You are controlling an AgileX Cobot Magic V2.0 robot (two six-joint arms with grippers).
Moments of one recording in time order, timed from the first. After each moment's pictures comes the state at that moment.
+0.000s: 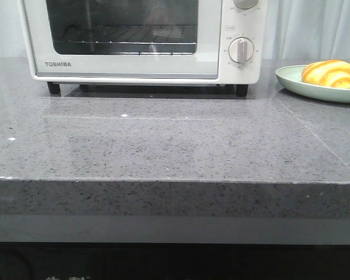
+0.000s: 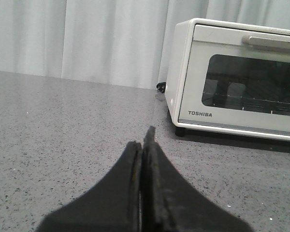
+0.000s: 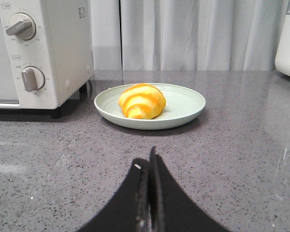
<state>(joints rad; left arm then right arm) -0.07 -0.01 0.01 -0.07 -0.02 -0.03 -0.02 -0.01 0.03 0.06 0.02 -0.01</state>
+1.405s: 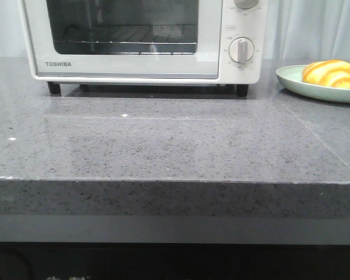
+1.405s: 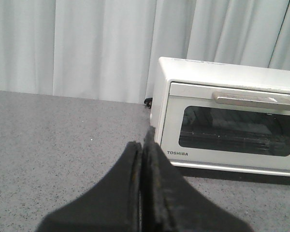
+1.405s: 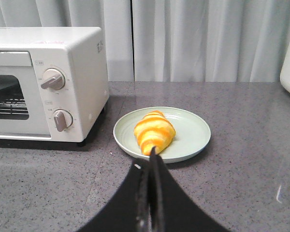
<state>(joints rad) -0.07 0.24 -0.58 -0.07 0.44 -0.03 -0.02 0.18 -0.53 0.08 0.50 -0.01</state>
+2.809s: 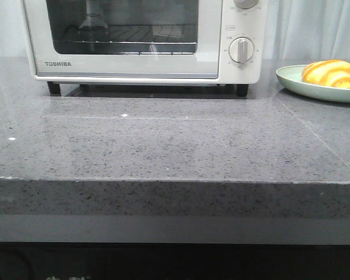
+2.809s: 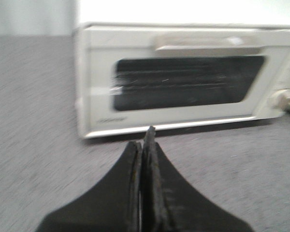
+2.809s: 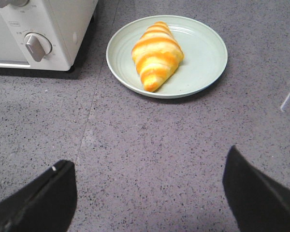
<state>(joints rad) -0.37 0.85 -0.80 -0.07 0.32 -0.01 -0.02 0.64 -0.75 0.08 0.70 -0.01</state>
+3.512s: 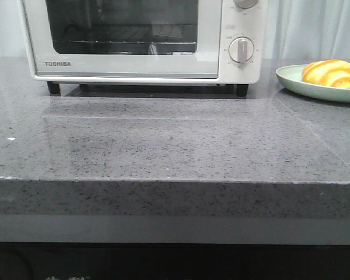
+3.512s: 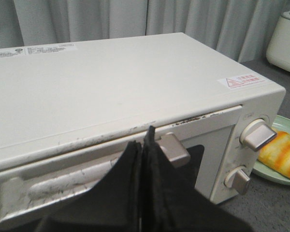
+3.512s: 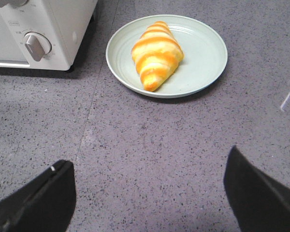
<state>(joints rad) -0.55 1.41 -1.17 -0.02 0.00 -0.01 -0.02 0.64 -0.75 0.08 0.70 -0.01</state>
